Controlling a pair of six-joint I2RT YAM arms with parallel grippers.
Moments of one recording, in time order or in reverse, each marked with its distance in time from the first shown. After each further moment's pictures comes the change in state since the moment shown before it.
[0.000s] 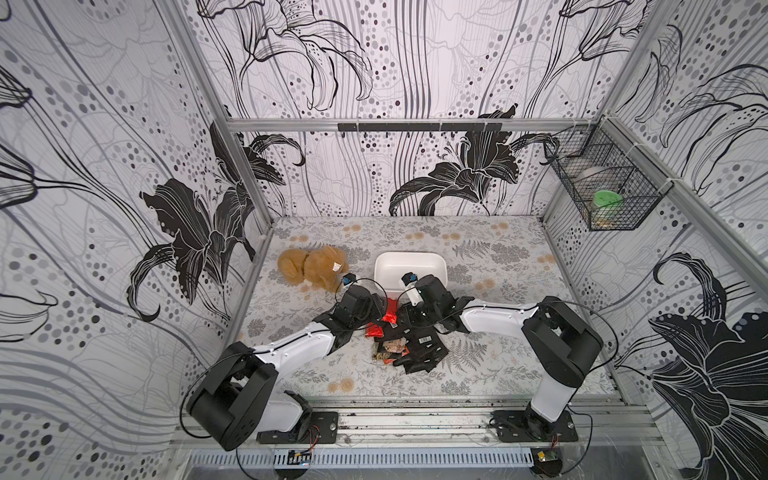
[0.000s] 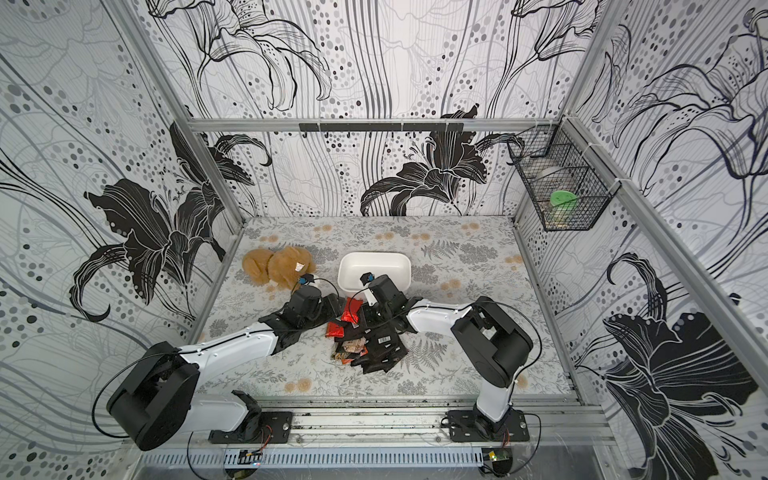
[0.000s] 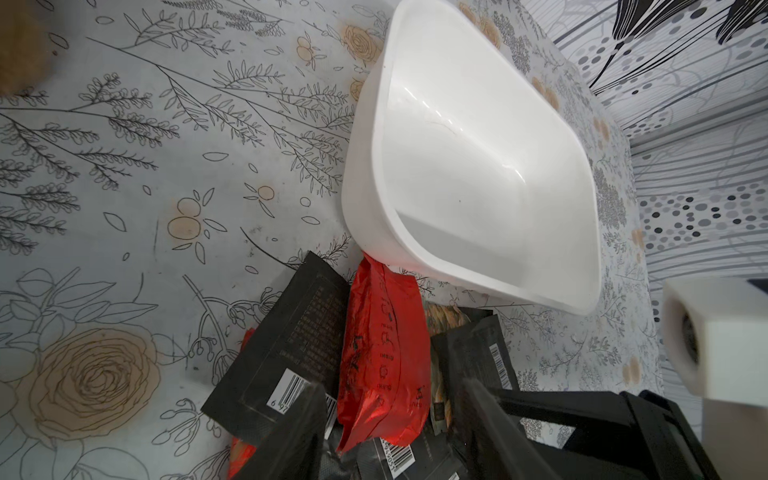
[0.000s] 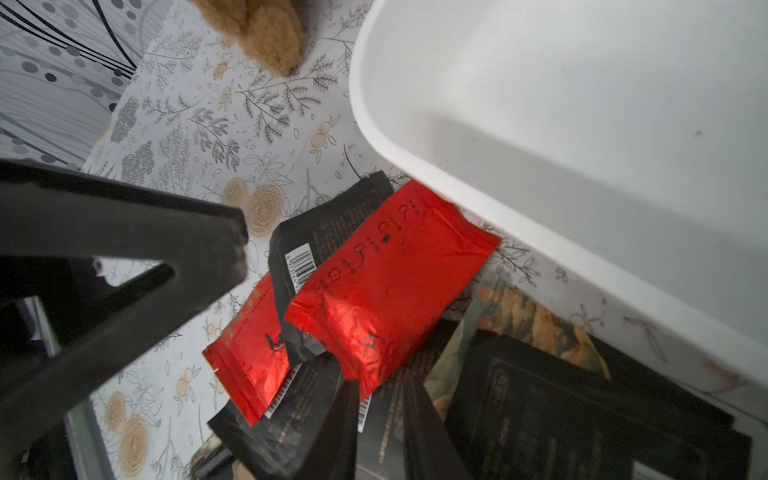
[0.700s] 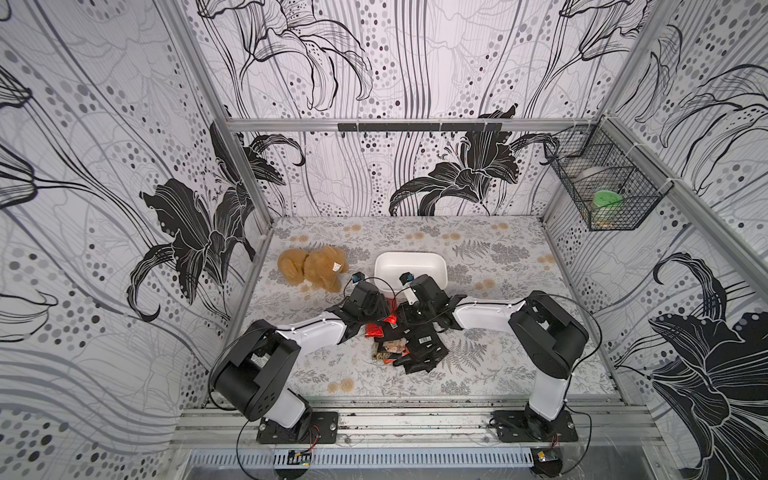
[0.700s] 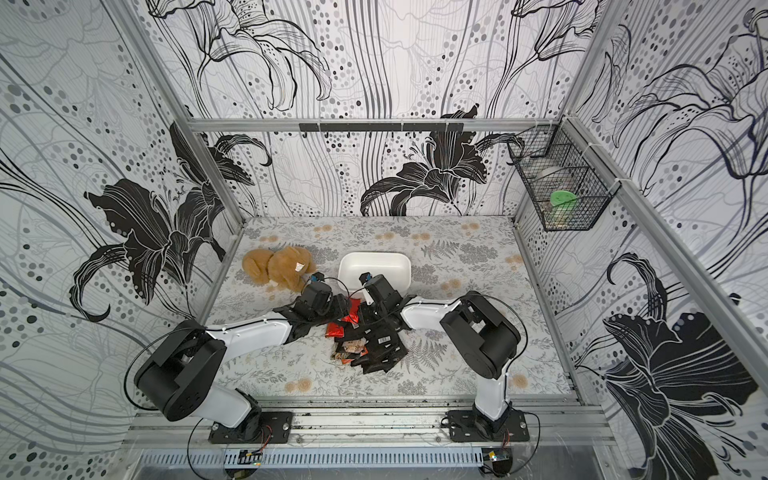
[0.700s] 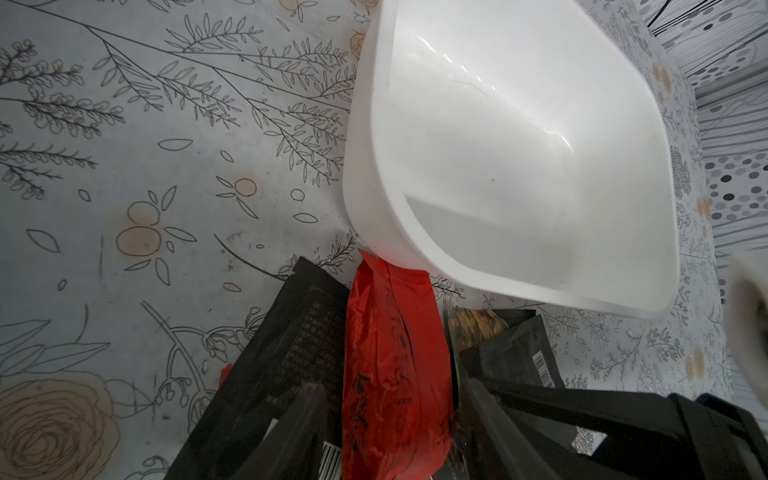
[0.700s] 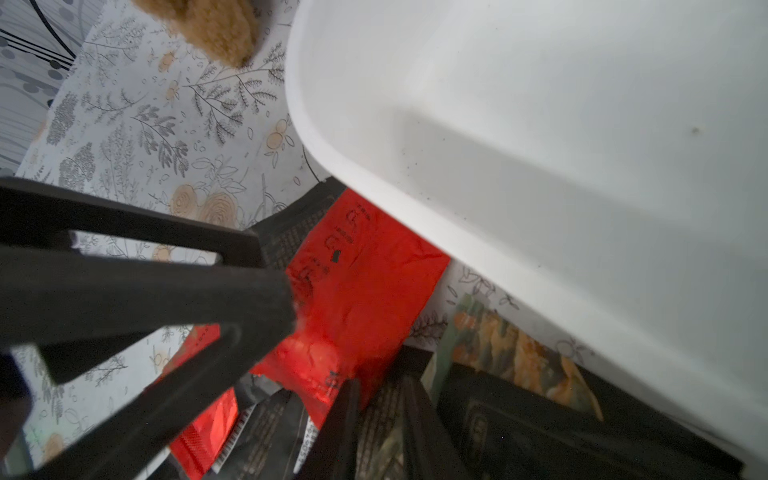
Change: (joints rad) left arm 0.003 0.165 0.085 -0.008 0.015 0.061; right arm 0.000 0.080 0.058 -0.012 0.052 -0.002
